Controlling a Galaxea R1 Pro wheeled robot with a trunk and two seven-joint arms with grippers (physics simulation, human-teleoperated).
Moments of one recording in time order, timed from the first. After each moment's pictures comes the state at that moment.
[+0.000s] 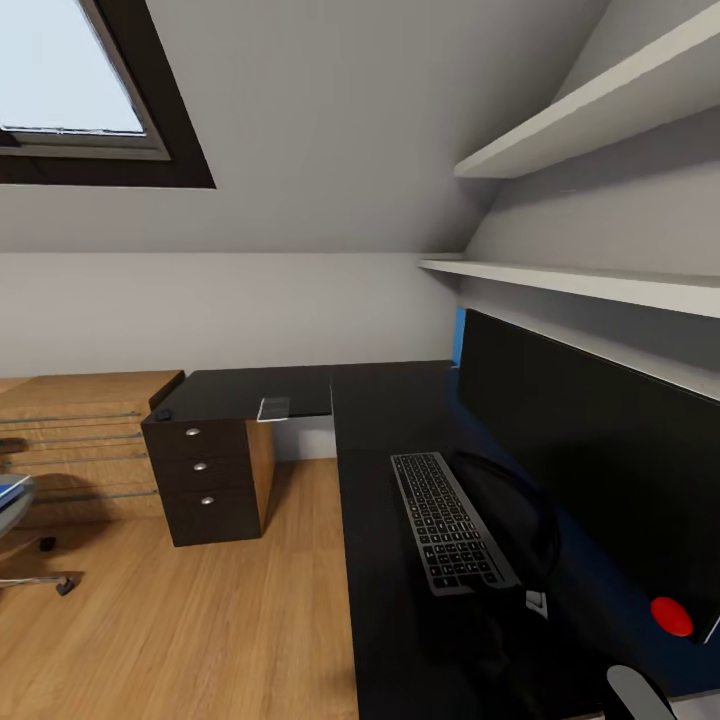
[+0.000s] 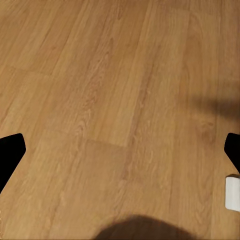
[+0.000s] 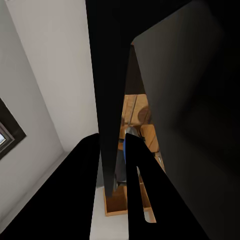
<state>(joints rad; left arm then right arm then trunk) 0.25 0.14 -0.39 -1.10 0.55 -0.13 0.50 -0.15 -0.26 0.05 -1.07 -1.52 0.73 0.32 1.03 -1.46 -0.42</state>
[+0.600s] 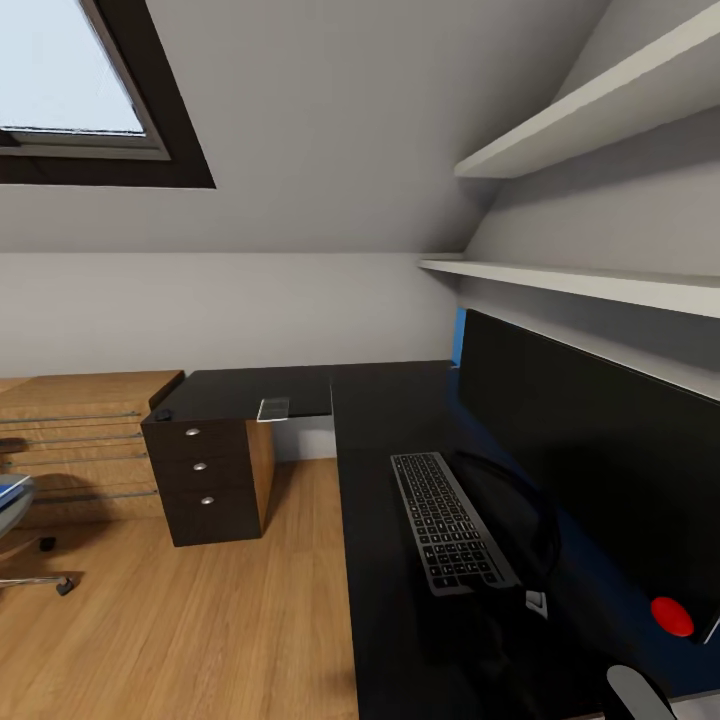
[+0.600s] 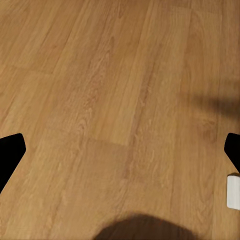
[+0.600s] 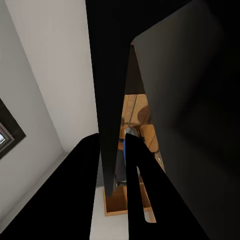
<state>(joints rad) 0.25 0.14 -0.39 -1.10 0.55 -0.13 0.50 -0.15 -0.26 0.05 -1.07 -1.52 0.73 0.32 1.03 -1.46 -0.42</state>
